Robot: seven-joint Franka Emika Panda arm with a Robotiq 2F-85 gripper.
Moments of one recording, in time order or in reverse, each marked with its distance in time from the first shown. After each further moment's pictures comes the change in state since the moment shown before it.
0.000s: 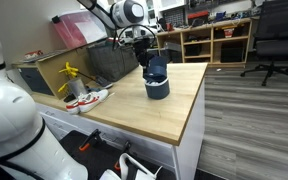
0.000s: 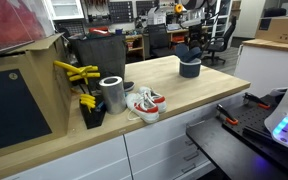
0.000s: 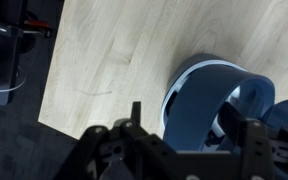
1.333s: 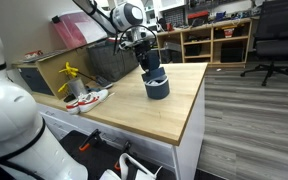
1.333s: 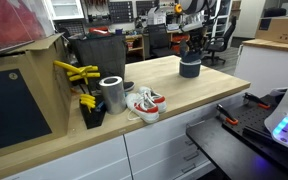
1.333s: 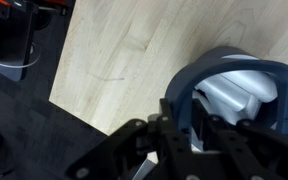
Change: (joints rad) arm 0.016 0.021 0.000 -0.005 -0.112 -0.018 0.000
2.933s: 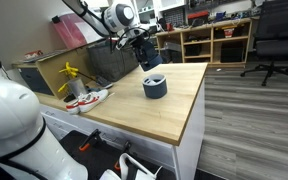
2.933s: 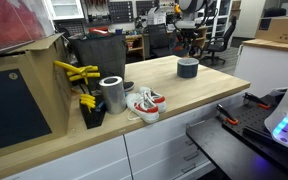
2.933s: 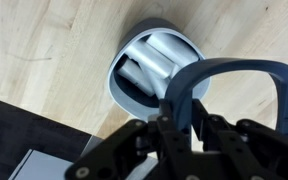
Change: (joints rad) arm 0.062 -0.063 0.002 -0.071 -0.054 0.327 0.067
